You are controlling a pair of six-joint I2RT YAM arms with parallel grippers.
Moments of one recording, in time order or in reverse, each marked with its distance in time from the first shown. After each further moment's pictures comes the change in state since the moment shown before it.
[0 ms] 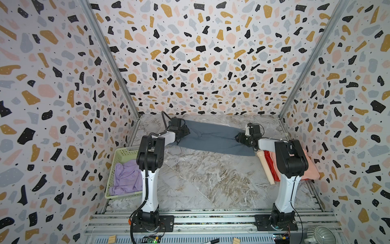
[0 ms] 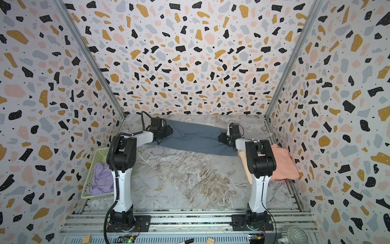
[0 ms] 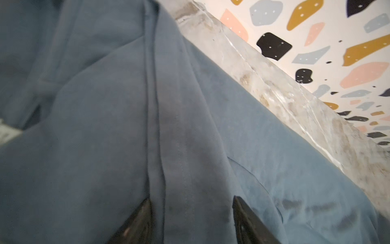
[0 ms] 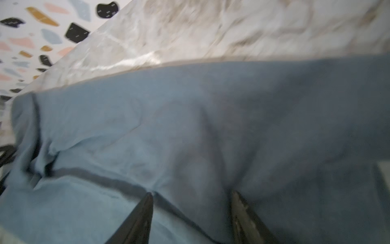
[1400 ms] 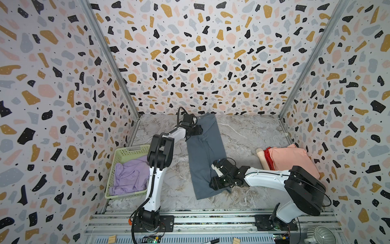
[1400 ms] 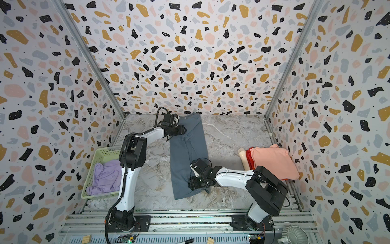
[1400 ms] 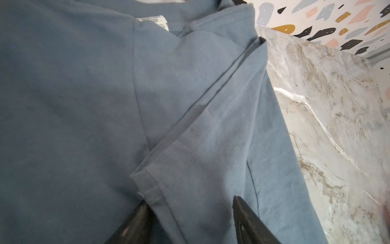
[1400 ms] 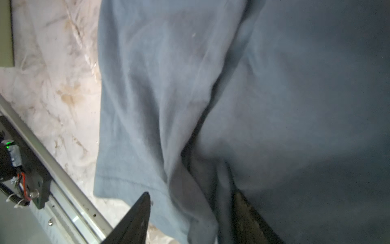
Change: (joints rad) left arm -0.148 0.113 0.232 -0.161 0.151 0.188; right arm 0.747 -0.409 -0.325 -0.333 0.029 0.112
